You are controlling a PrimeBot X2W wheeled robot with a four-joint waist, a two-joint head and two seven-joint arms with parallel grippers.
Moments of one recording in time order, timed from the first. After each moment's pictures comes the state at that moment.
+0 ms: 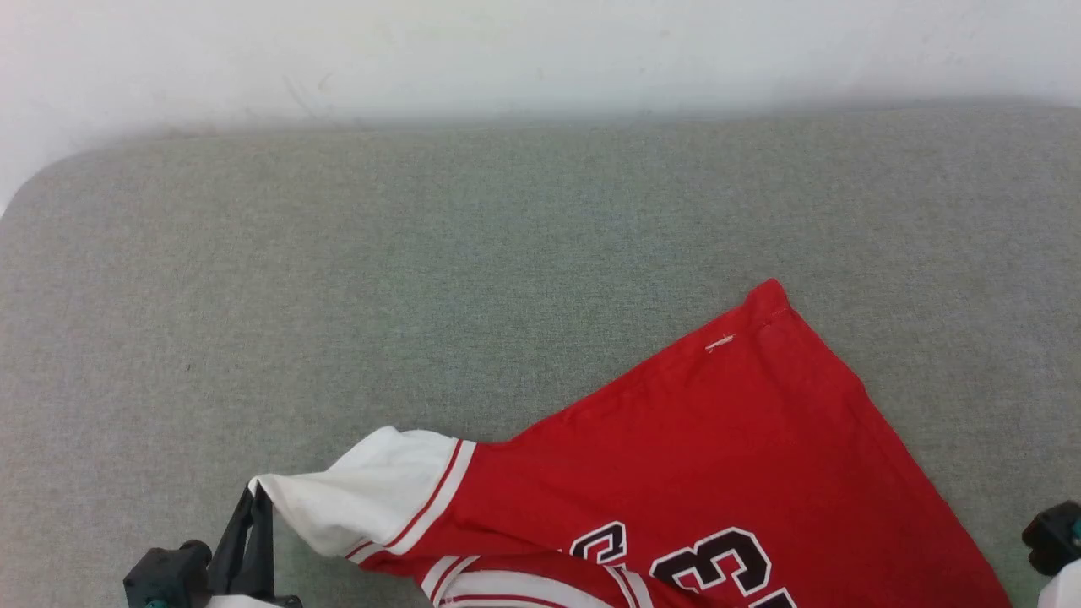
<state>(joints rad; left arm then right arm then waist) 0.16 0.33 -0.16 0.06 -0.39 0.14 -0.23 -0.02 -0.98 0.64 0.15 1.03 0.13 0.56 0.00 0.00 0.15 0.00</state>
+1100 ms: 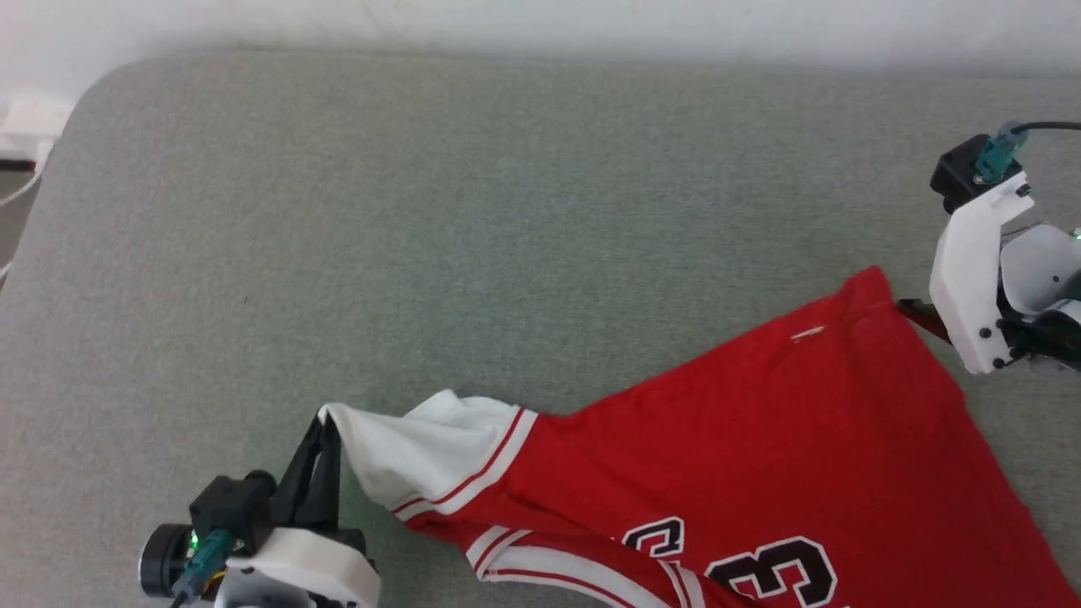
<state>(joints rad) 0.01 0.30 -0.25 0.10 -0.38 0.10 -0.24 -0.80 -0.69 0.69 0.38 0.74 0.13 0.87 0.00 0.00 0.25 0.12</state>
